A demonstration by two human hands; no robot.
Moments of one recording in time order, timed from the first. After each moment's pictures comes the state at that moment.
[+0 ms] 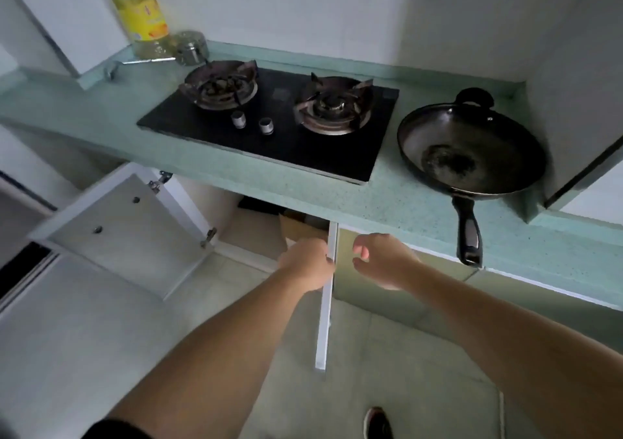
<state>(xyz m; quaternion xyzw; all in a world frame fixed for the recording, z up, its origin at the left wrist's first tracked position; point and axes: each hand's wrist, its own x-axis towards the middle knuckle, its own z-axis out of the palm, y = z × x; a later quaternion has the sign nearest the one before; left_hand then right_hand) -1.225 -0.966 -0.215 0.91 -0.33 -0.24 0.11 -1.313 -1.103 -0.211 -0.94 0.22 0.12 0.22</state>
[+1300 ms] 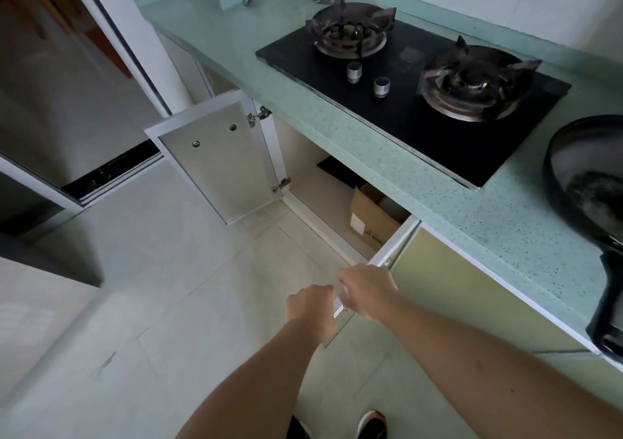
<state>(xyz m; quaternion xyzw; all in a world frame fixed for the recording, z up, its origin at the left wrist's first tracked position) -1.272 -0.886 -0.307 0.95 -0.11 -0.27 0.05 -1.257 -1.011 -0.307 -0.97 -0.08 0.24 0.05</state>
